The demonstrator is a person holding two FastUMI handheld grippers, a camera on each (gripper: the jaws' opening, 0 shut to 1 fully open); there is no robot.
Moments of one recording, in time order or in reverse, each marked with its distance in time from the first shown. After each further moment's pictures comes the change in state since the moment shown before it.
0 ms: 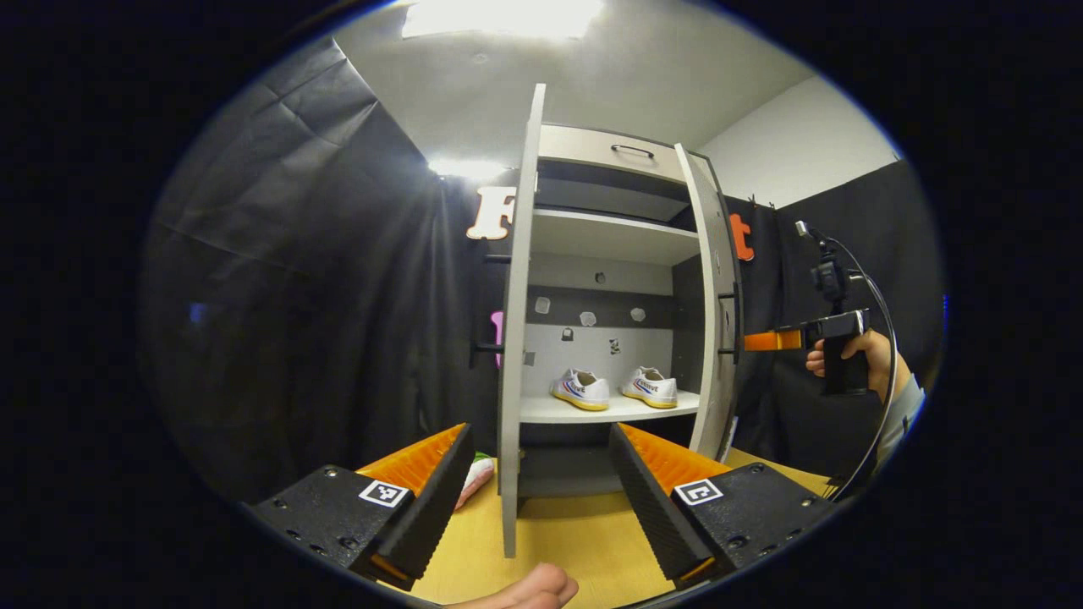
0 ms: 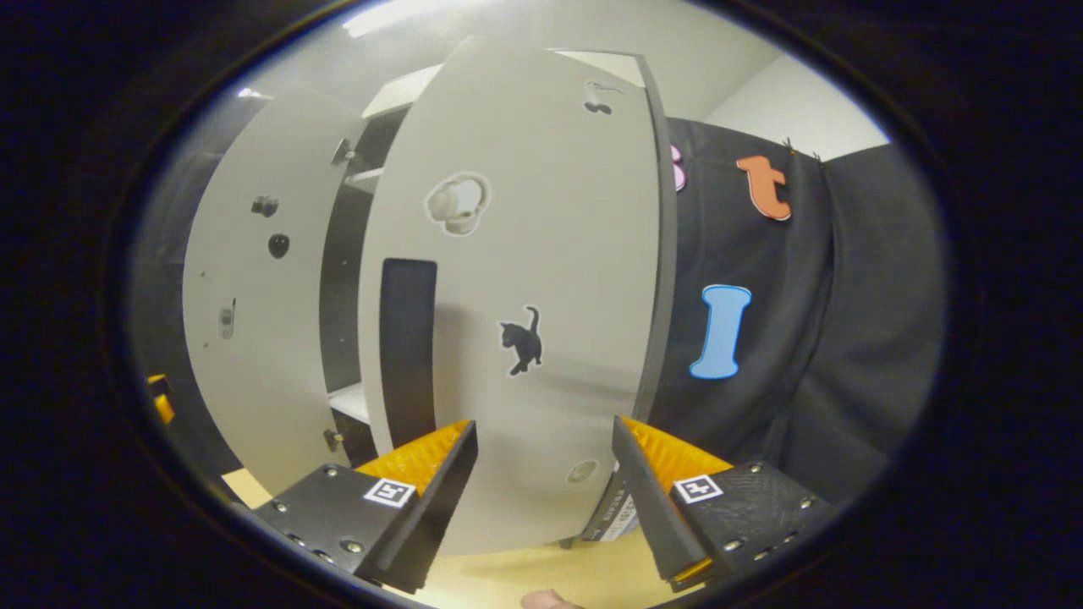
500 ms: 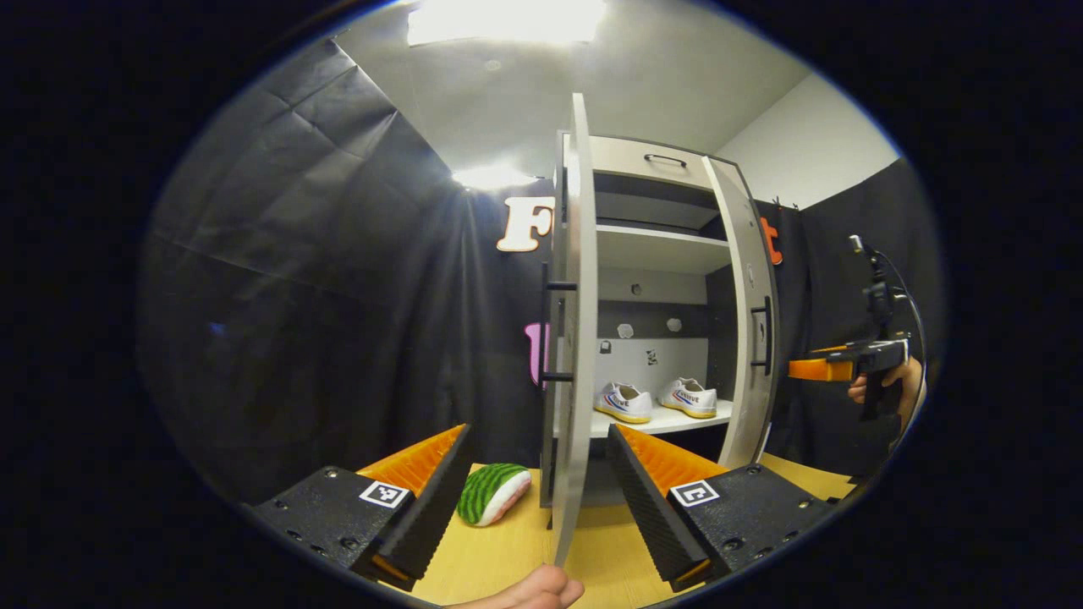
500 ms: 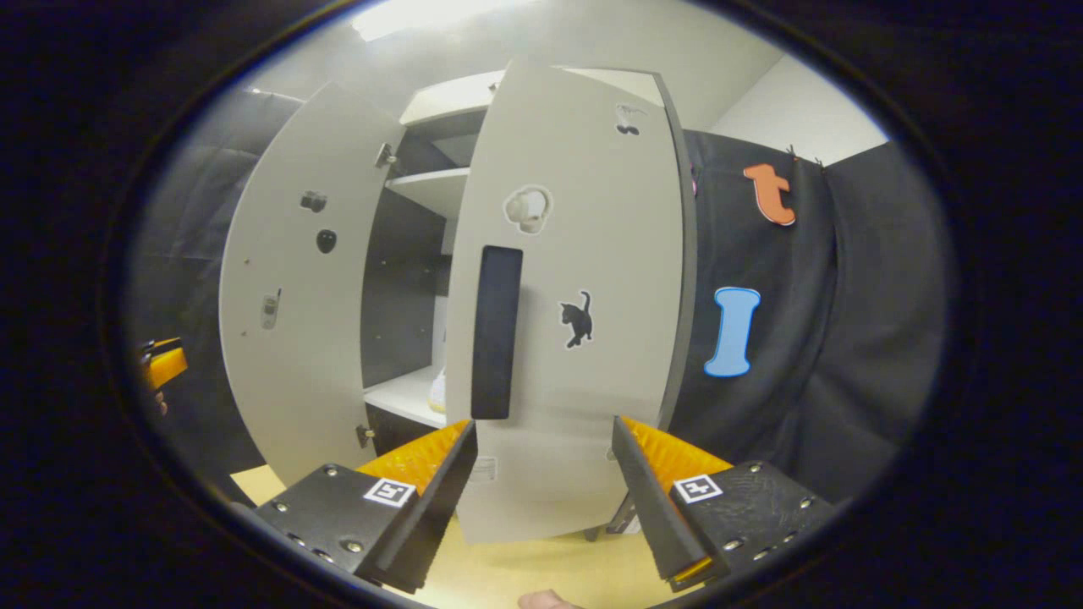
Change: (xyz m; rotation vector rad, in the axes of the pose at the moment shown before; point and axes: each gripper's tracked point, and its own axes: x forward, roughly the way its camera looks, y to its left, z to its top) left arm 0.009 0.060 0.031 0.011 -0.023 0.100; right arm -0.058 0.037 -0.014 0.027 -0.070 0.018
